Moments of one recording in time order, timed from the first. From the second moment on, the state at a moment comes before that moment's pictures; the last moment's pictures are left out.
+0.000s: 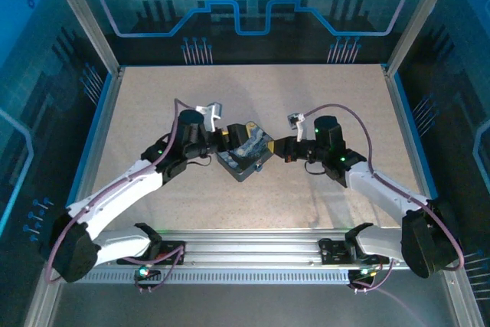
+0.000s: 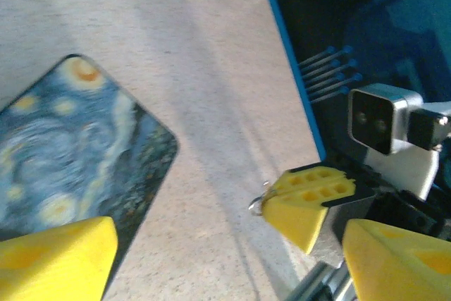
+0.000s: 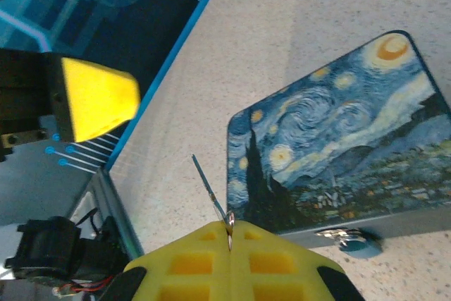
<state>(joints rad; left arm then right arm) -0.55 1.15 0.86 -0.18 0.25 -0.81 0.43 1.21 0.68 0.04 -0.61 0.51</state>
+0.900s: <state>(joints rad) -0.41 1.41 0.70 -0.11 0.26 -0.98 0.43 1.21 0.68 -0.10 -0.50 0.47</state>
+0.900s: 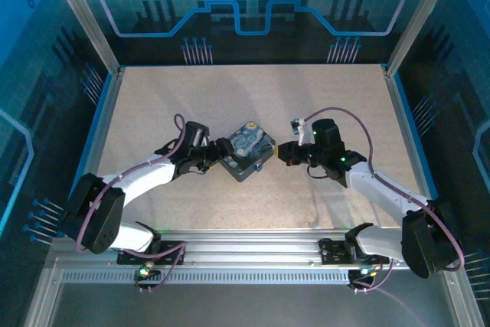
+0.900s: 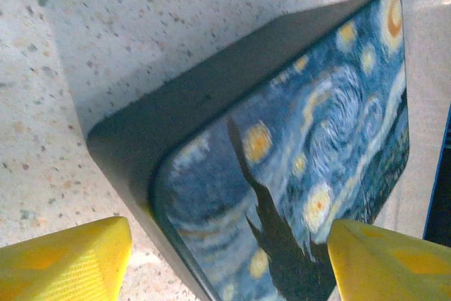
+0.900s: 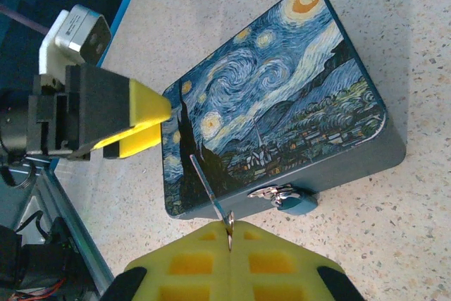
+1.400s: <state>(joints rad) -0.34 1.64 0.92 -0.05 0.36 -0.91 0.43 1.21 0.68 -0.12 -0.50 0.47</state>
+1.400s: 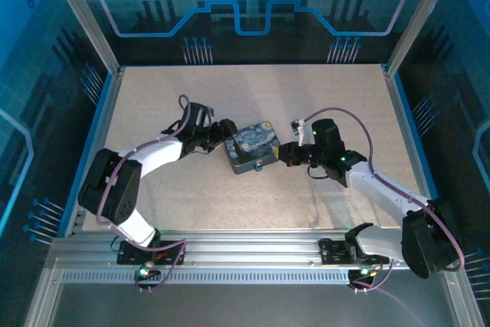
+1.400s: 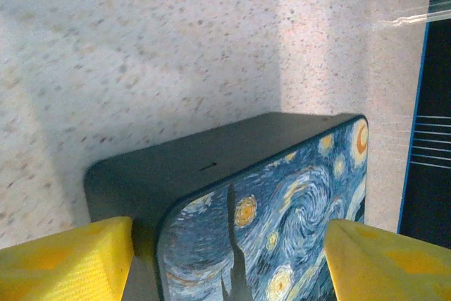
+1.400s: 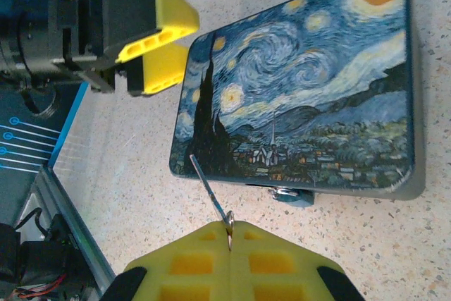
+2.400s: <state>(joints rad) -0.41 1.29 0.74 -0.09 0.40 -0.79 0.42 1.38 0.72 -0.05 -0.57 0.54</state>
